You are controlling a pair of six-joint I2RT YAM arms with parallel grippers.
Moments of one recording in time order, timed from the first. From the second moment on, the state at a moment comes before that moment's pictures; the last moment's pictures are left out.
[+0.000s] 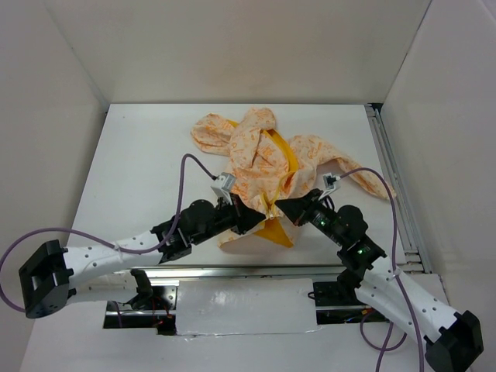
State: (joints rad) left arm -1.04 1.10 0.61 0.34 -0.08 -0.79; right arm 0.59 0.56 0.29 0.30 -0.15 0.77
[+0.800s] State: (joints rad) left arm -1.01 1.20 0.68 0.33 -0.07 -0.88; right arm 0.55 0.58 0.30 0.13 -0.39 0.74
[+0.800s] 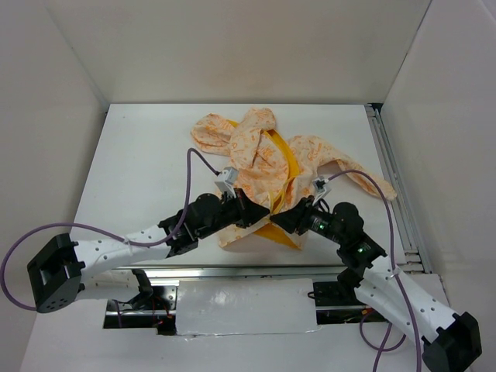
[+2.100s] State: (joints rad) left arm -1.00 1.14 0.63 0.39 -0.04 -0.89; right arm 0.52 0.41 0.20 0.34 -0.45 0.83
